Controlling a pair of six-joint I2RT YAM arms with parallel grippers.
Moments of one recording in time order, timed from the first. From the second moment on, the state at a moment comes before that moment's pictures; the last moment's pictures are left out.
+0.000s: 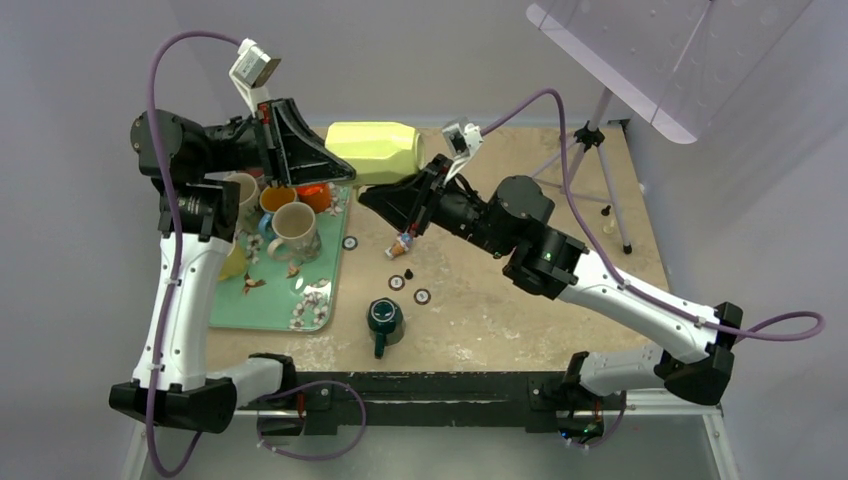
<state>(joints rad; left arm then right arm) -0.11 1.19 1.54 0.23 1.38 -1.23 1.08 1.26 1.37 0.10 0.00 0.50</state>
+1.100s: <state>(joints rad) 0.27 1.22 1.06 -1.38 0.04 0.75 1.06 1.33 1.28 -0.32 0.11 0.48</state>
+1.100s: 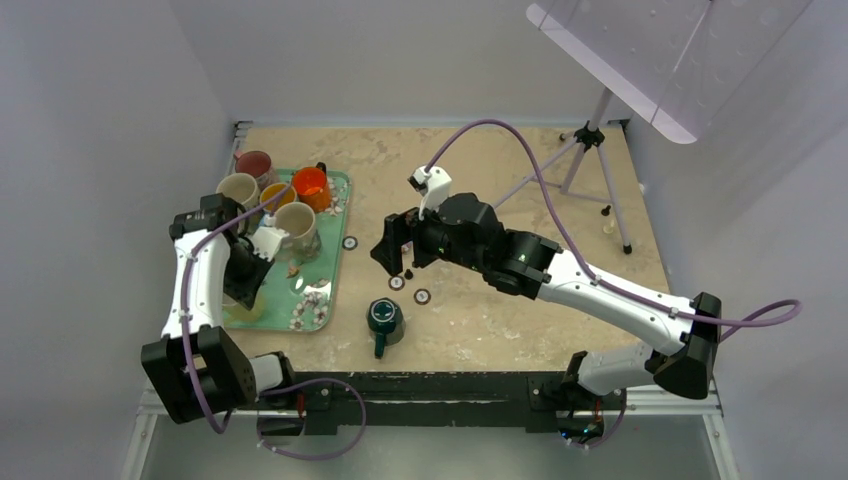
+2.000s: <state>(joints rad) 0.33 1.32 1.19 -1.30 0.12 0.78 1.45 1.77 1.47 -0.96 0.56 0.95</state>
